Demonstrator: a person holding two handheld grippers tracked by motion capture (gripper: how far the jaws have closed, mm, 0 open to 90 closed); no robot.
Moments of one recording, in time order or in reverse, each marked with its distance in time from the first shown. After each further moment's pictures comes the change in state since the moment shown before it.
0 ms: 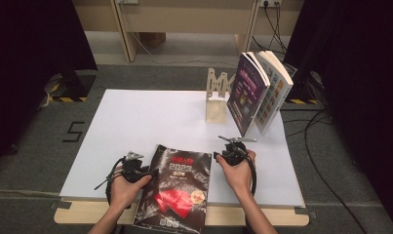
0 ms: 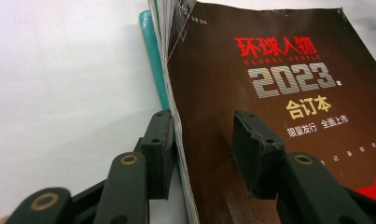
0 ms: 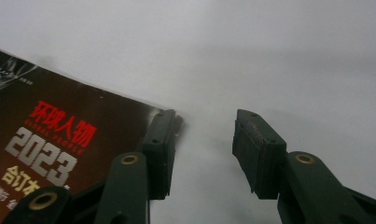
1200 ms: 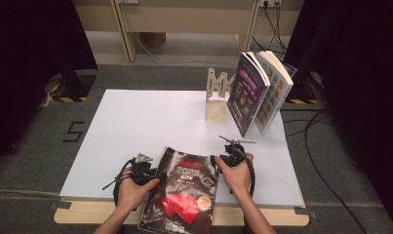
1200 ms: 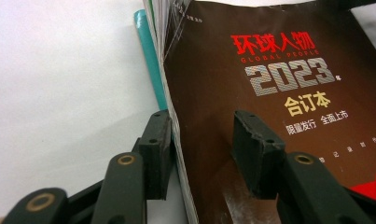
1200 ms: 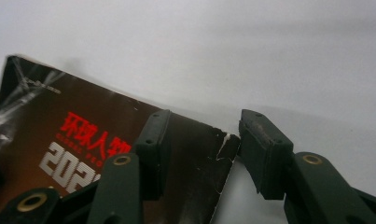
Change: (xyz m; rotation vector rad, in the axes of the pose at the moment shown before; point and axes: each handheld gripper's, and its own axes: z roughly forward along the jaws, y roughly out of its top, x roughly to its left) left arm -0.021 0.000 0.007 0.021 -0.035 0.065; right arm 0.000 -0.005 0.004 0.047 0.062 0.100
